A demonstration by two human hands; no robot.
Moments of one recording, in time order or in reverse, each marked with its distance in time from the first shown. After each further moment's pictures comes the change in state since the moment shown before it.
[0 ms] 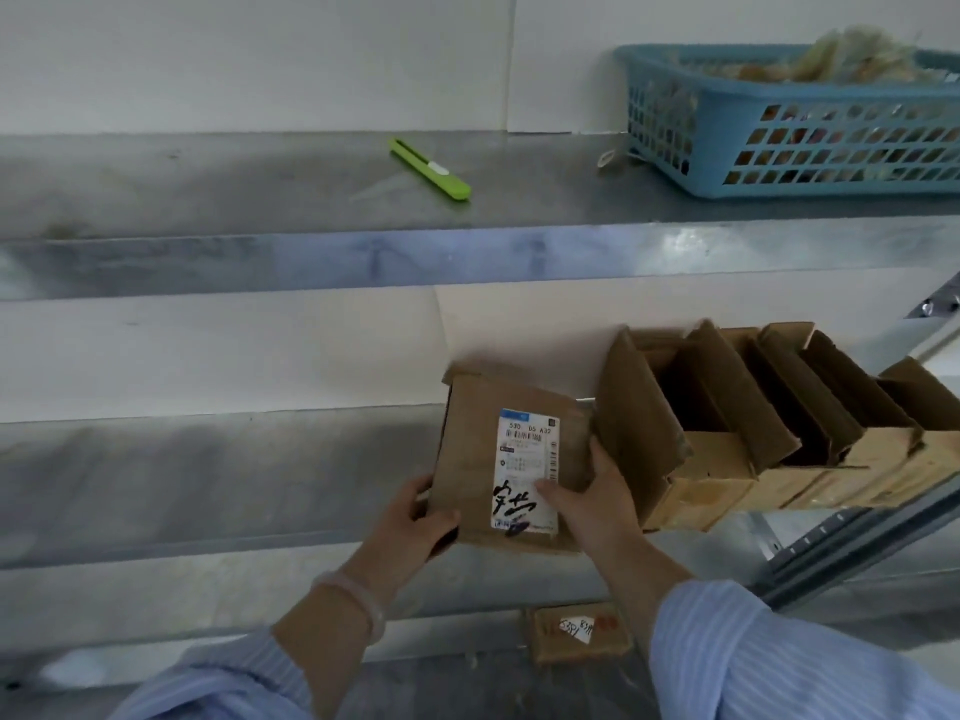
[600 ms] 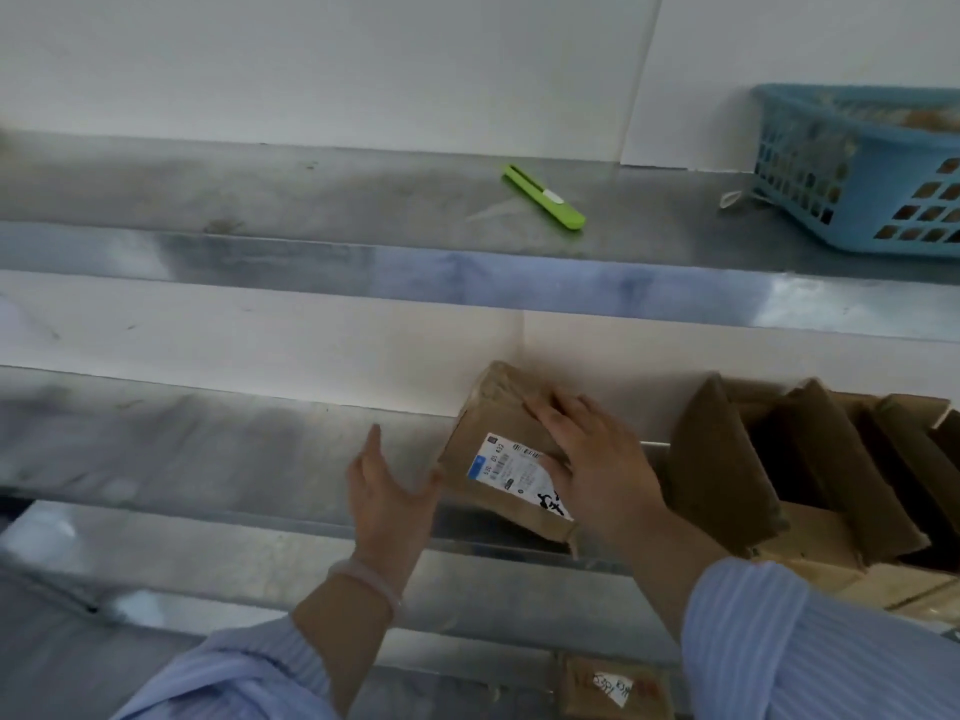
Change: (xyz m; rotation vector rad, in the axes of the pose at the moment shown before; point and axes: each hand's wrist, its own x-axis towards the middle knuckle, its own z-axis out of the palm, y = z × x) left_hand 0.004 0.026 -0.043 0.244 0.744 0.231; right_hand 0.027 -0.079 0.031 -0.947 -0.148 -0.839
